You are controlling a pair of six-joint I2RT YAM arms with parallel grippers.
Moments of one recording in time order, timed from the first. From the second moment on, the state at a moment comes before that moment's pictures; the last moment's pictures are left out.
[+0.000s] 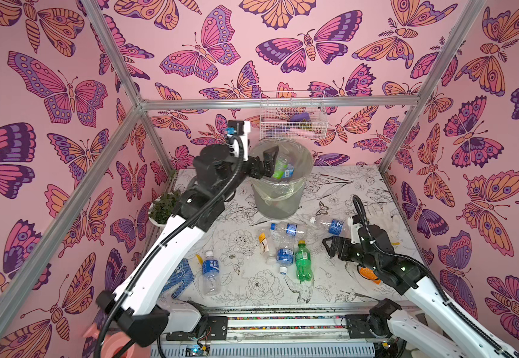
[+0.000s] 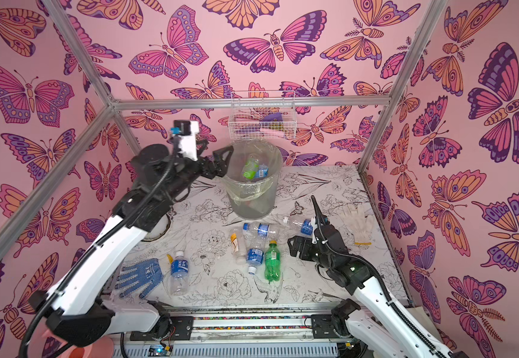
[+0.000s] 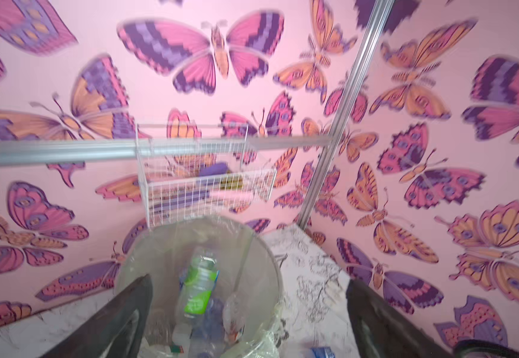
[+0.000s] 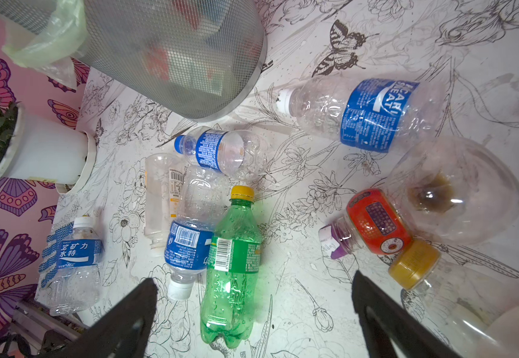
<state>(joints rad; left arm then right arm) -0.58 1.29 1.64 -0.27 -0.01 -0.18 0.51 0.77 0.66 -0.60 -0.03 0.66</state>
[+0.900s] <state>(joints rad) -0.58 0.96 1.20 -0.25 -0.06 -0.26 0.51 0.84 0.69 -0.63 0.01 0.65</state>
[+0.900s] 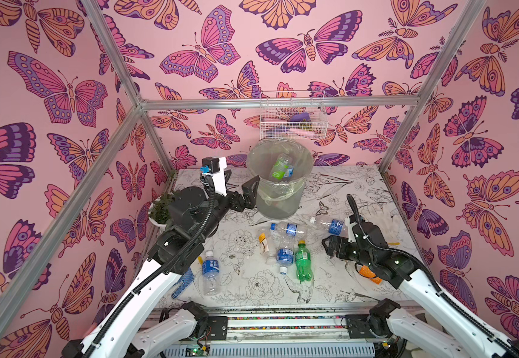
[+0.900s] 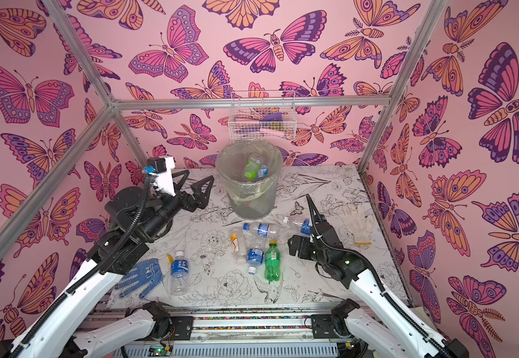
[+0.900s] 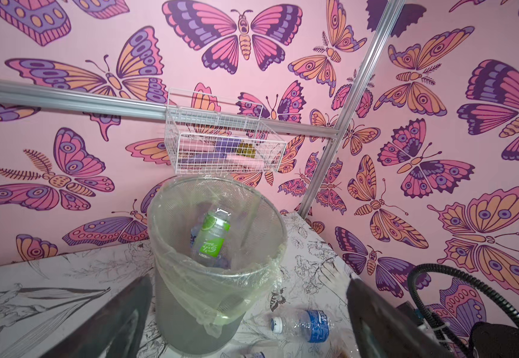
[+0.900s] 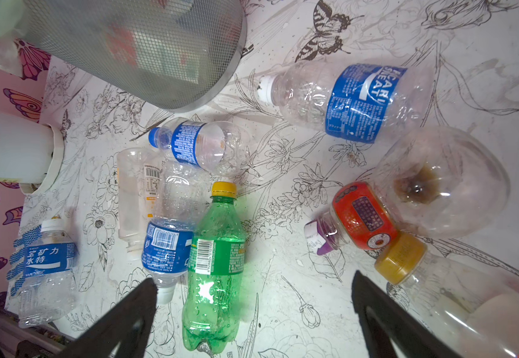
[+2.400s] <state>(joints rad) -0.58 0.71 0.75 -0.47 -0.10 -0.55 0.30 1.34 0.89 -0.82 0.20 0.82</state>
